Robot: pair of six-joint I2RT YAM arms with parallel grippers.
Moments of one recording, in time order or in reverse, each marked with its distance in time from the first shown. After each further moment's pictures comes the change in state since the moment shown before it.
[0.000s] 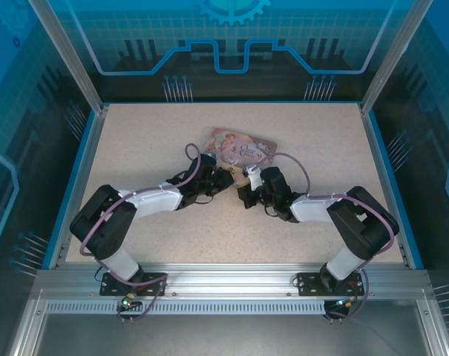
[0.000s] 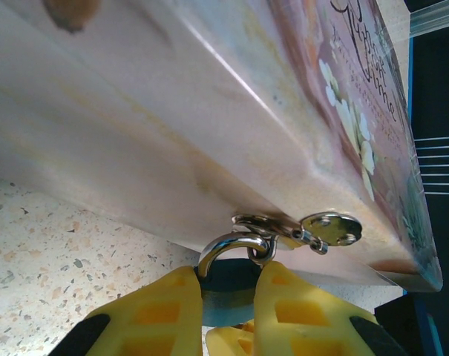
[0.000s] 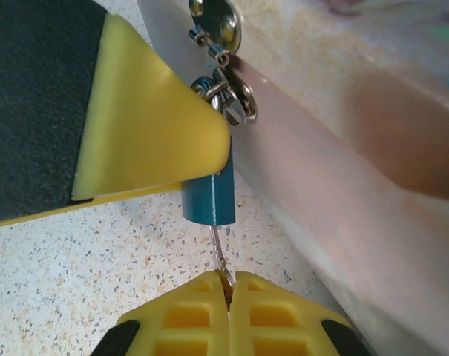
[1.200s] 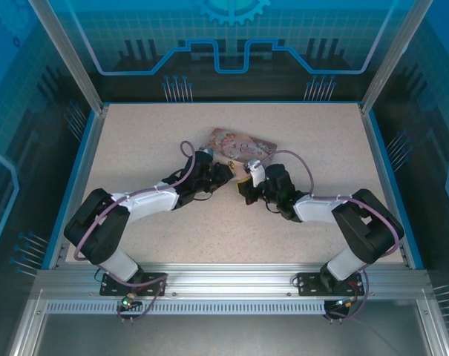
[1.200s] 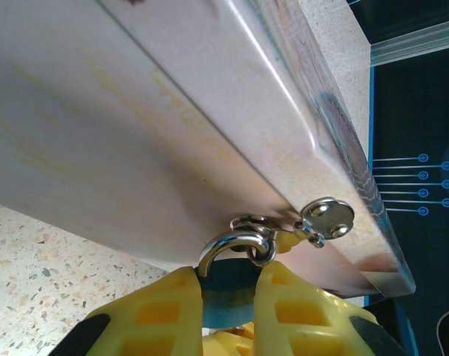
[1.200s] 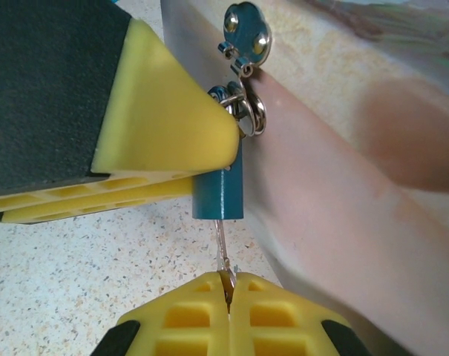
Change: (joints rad) left arm 0.011 -0.049 0.000 0.022 0.000 -0.053; right arm -0.032 -0.040 -0.006 0.066 -0.063 -0.045
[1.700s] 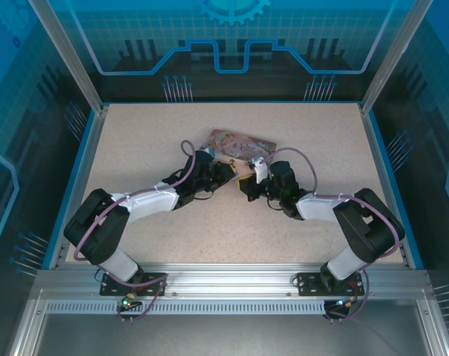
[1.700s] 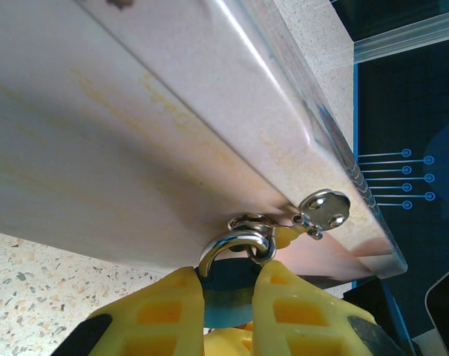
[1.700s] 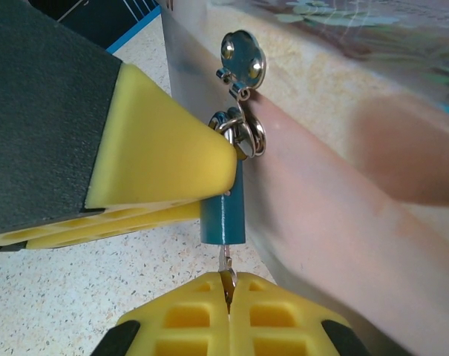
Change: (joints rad) left arm -0.003 -0.002 0.000 0.029 0.019 -0.004; right arm -0.044 0.003 0.001 0.042 -0.099 0.066
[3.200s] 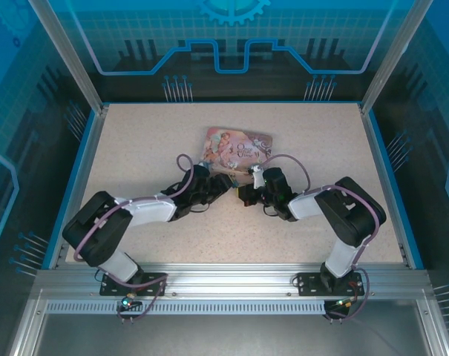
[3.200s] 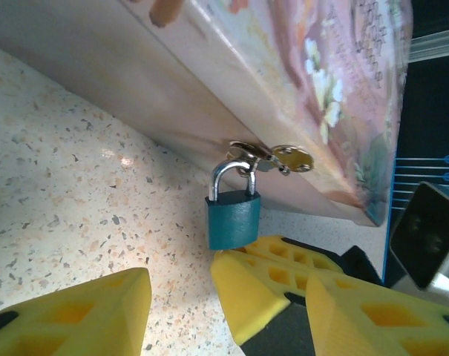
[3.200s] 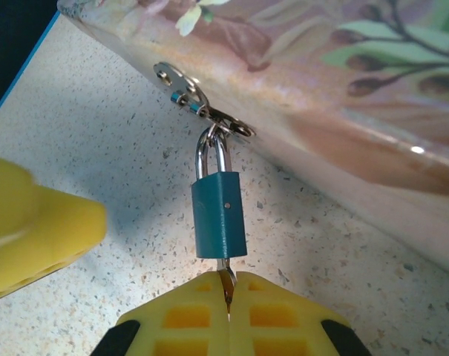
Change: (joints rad) left arm -0.015 -0.029 -0.181 0.105 -0.047 -0.075; right arm 0.024 0.164 -0.008 0.043 0.056 0.216
